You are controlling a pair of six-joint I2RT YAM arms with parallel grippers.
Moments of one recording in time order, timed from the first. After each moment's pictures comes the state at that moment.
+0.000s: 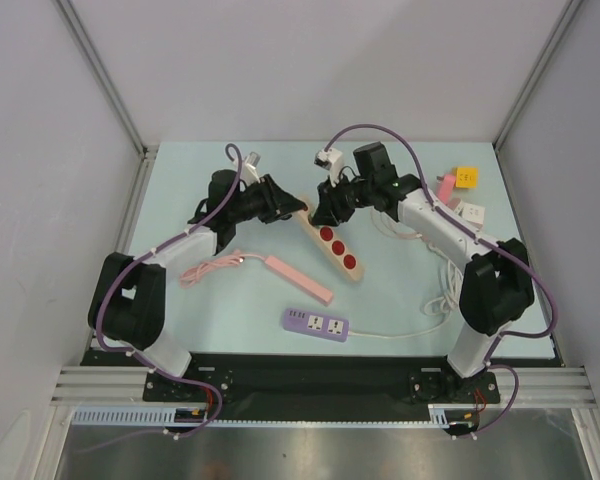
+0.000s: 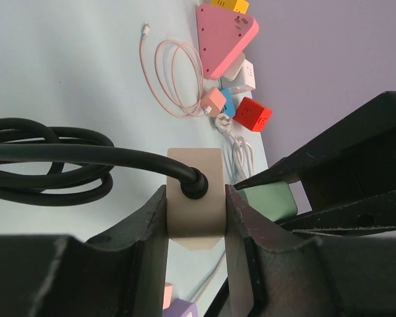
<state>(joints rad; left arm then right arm) -0.33 1.60 0.98 0.30 0.57 -0.84 0.50 1.74 1.49 -0.45 -0.64 -0.15</state>
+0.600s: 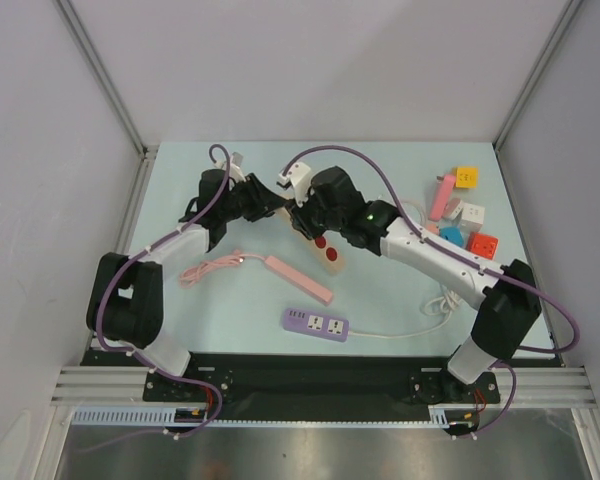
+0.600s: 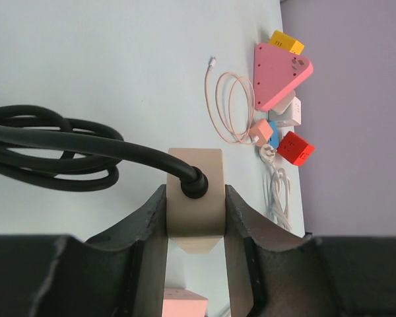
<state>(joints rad) -0.27 1.60 0.98 0.22 0.47 -0.80 0.83 1.62 1.45 -0.37 -0.01 -0.11</state>
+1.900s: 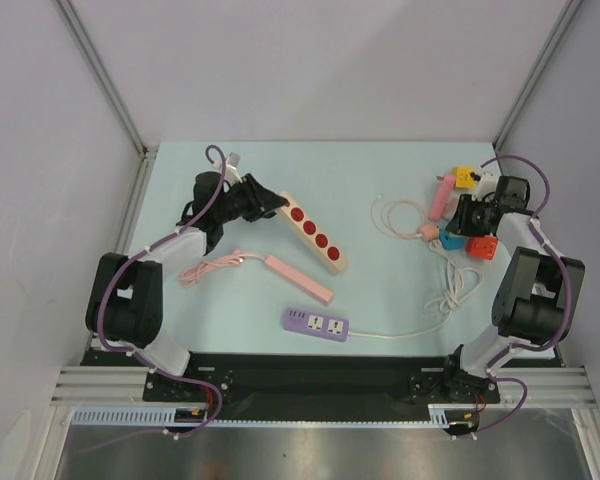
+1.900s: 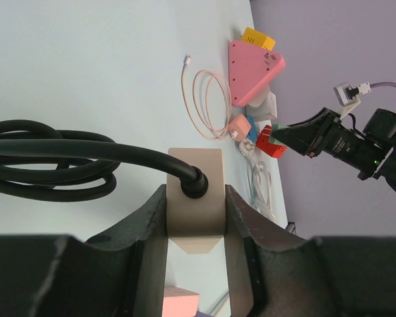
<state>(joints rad) -0.23 1.60 0.93 0.33 0.56 -0.84 -0.29 1.63 1.08 -0.34 -0.41 -0.14</state>
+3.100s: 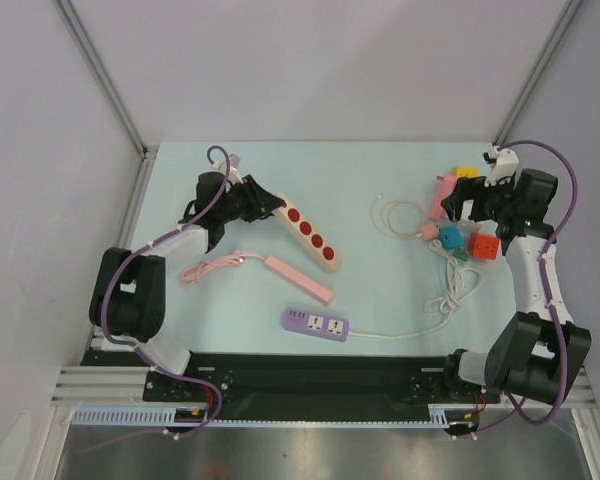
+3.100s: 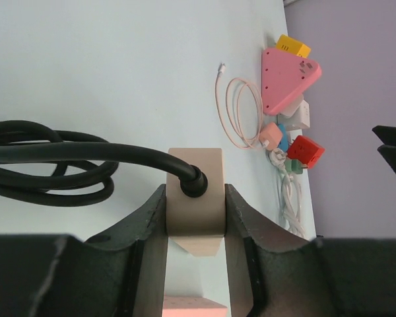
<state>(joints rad) -0.23 1.63 0.94 0.29 0.48 -0.75 -0.30 1.28 1.02 -0.23 -0.56 -0.18</state>
